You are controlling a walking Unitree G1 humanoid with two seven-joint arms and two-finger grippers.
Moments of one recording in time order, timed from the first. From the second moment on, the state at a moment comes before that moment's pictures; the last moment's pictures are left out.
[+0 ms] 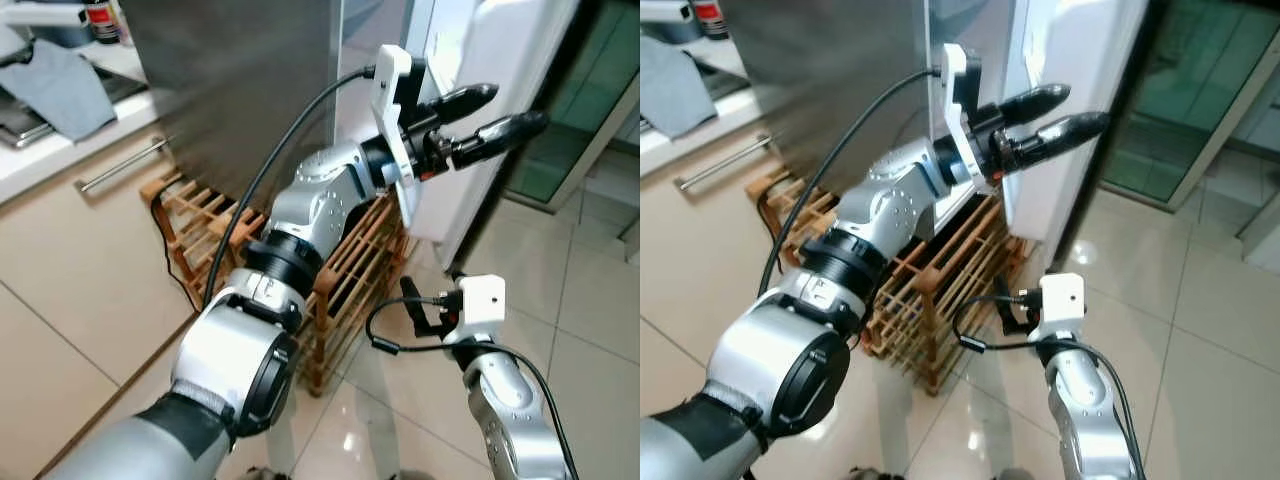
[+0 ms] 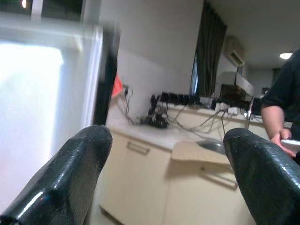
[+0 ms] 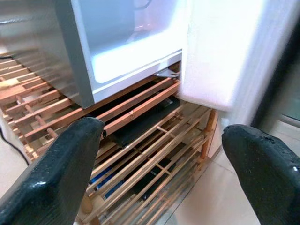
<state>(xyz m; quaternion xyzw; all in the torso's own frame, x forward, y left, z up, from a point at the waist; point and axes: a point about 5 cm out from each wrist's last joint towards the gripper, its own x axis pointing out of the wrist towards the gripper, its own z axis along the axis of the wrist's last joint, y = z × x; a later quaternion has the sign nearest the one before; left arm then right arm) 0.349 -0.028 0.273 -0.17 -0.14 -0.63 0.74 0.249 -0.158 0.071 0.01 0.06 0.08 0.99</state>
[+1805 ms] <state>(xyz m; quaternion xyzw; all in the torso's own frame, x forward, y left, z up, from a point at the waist) 0.321 0.158 0.129 0.04 -0.05 0.02 1.00 0.323 -0.141 0.085 0.06 0.02 0.10 0.99</state>
